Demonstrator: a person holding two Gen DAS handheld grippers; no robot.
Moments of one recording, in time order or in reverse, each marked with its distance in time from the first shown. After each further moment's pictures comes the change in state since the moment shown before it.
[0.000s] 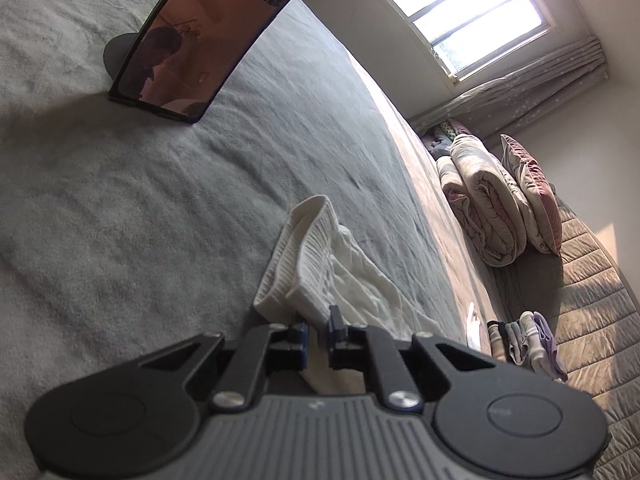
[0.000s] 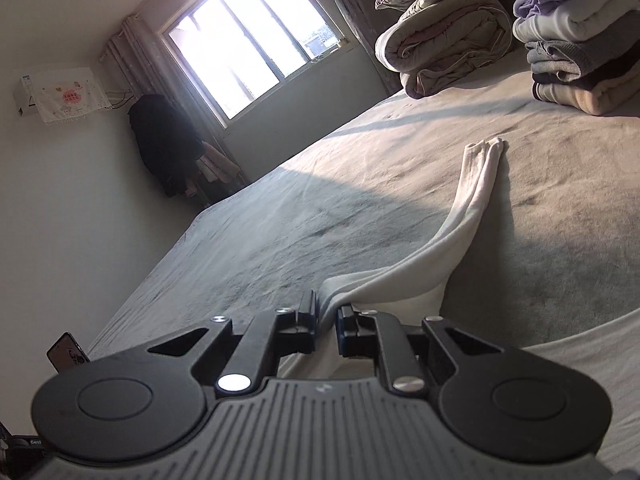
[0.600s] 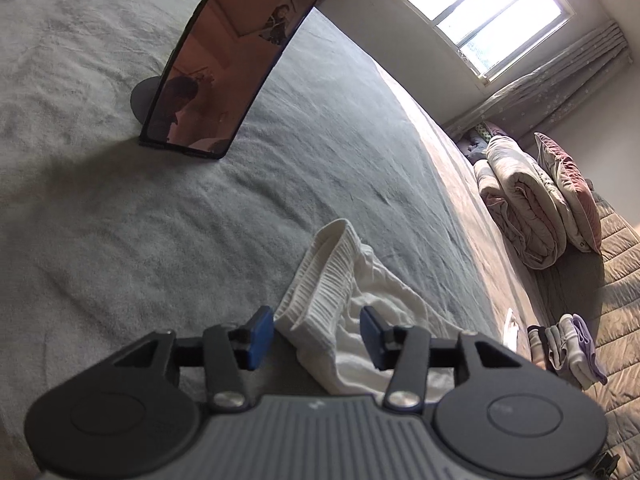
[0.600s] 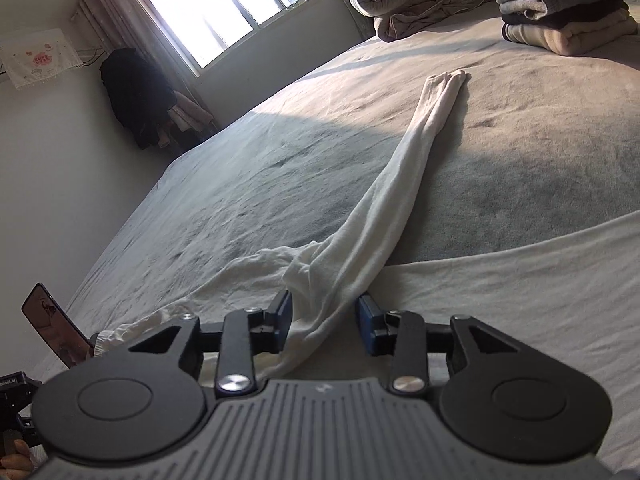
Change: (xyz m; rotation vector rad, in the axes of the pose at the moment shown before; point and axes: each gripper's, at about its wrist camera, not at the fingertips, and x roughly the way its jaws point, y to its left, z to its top) left arm -0.024 -0.021 0.008 0.034 -0.065 0.140; right arm -0.003 -0.032 -0.015 0.015 0.170 -0.053
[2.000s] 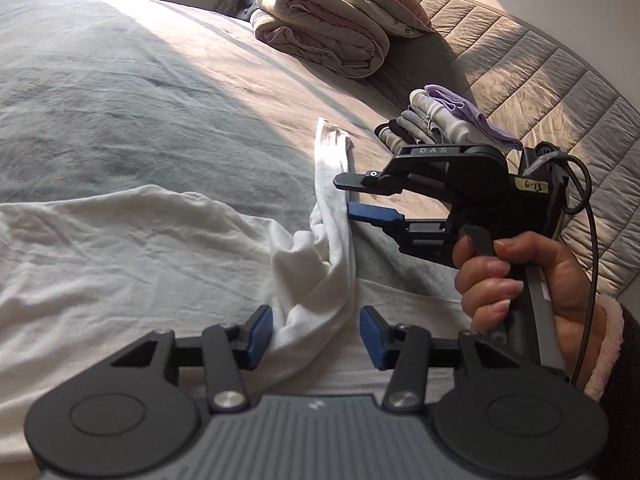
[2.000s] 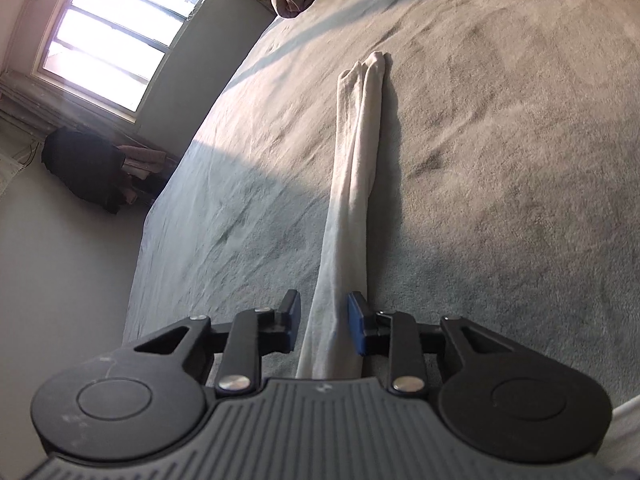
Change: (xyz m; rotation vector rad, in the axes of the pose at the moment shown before) left arm 0.143 -0.211 -0.134 0.616 0.323 -0.364; right arm 0.050 -0.066 0.096 0.362 0.095 -0.004
